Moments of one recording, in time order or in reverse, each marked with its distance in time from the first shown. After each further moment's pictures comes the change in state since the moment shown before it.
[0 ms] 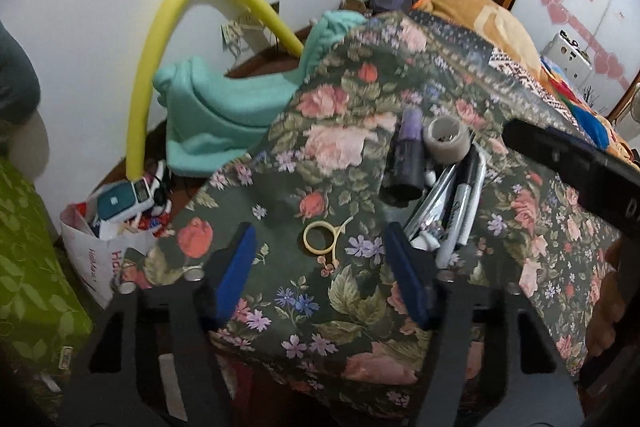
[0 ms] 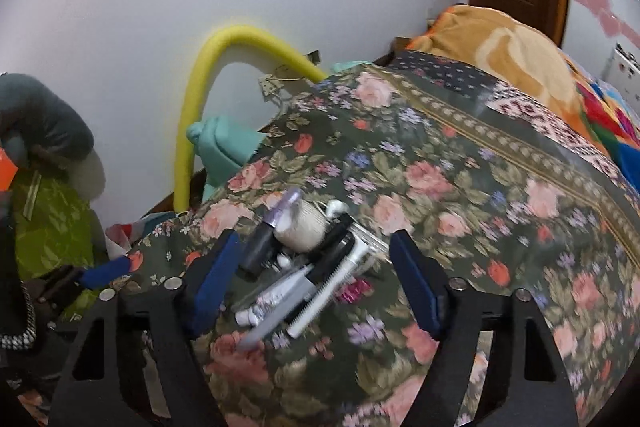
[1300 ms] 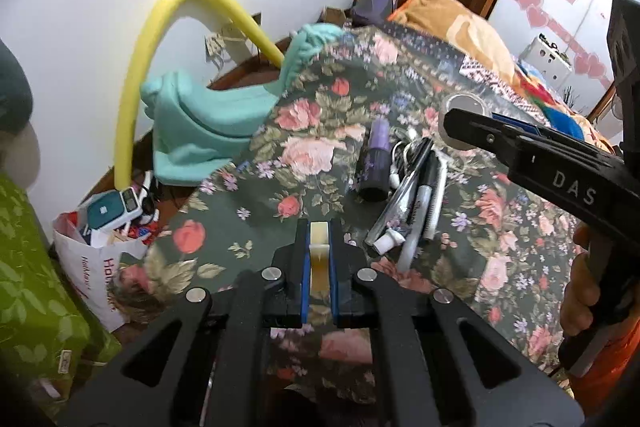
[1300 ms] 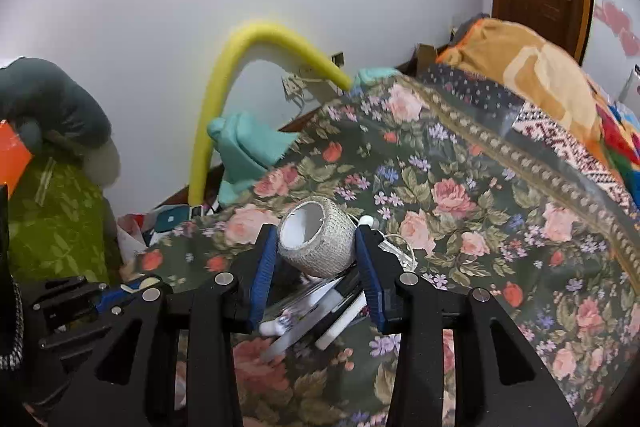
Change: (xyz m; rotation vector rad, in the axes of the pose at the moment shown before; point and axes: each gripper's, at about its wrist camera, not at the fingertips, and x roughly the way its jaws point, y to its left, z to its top) left arm -0.042 -0.009 0.000 0.033 -0.054 -0.057; right arm -0.010 0.020 0.011 -0.067 -0.003 0.032
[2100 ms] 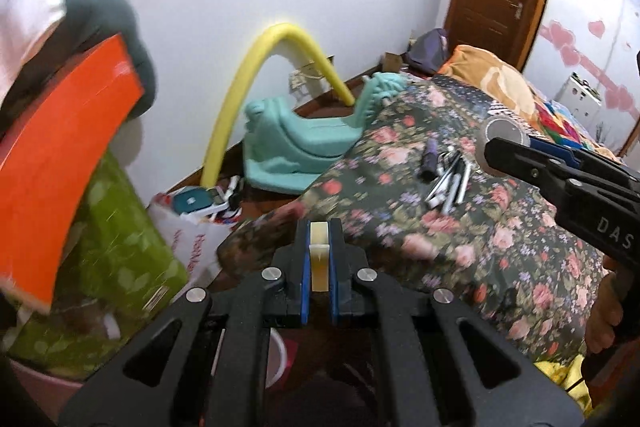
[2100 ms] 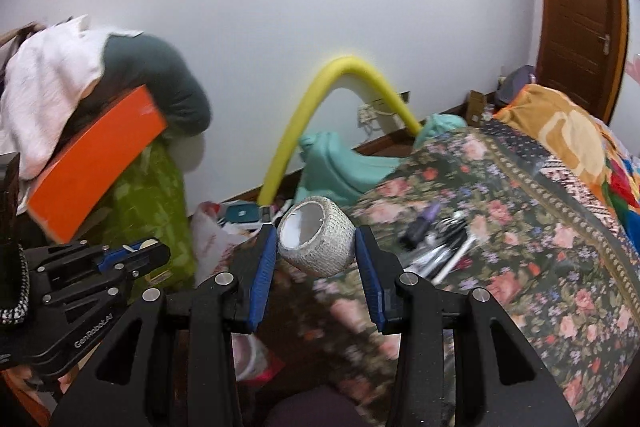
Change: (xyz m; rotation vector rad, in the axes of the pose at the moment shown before) left arm -0.176 0.057 -0.085 -0.096 -0.143 0.200; right arm -0.119 0.128 -0.044 -0.148 -0.081 0.144
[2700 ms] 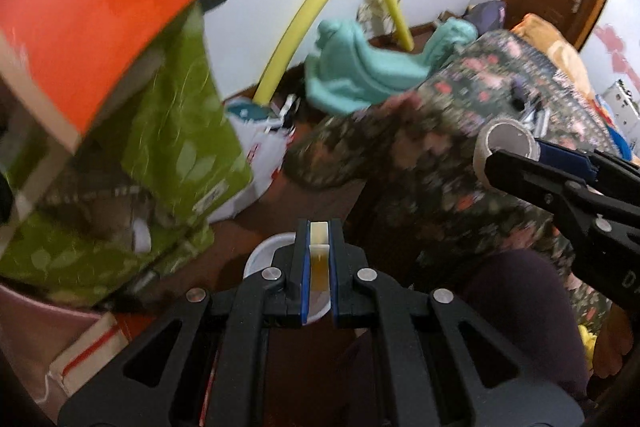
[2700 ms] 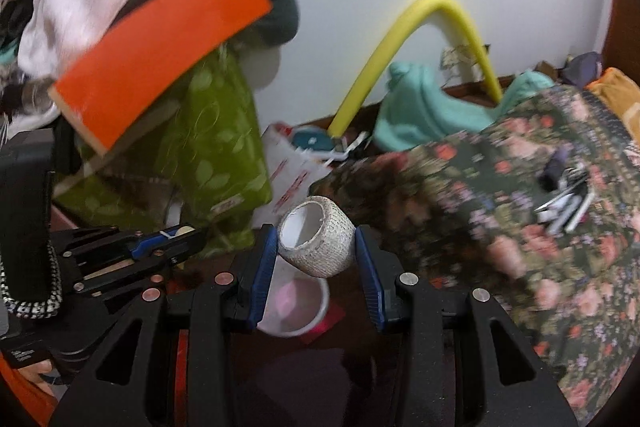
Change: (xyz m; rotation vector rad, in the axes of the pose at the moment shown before) left arm 0.028 0.105 -0.096 -0.145 0.214 0.106; right arm 0.067 0.113 -0.062 -0.118 0.227 0.166
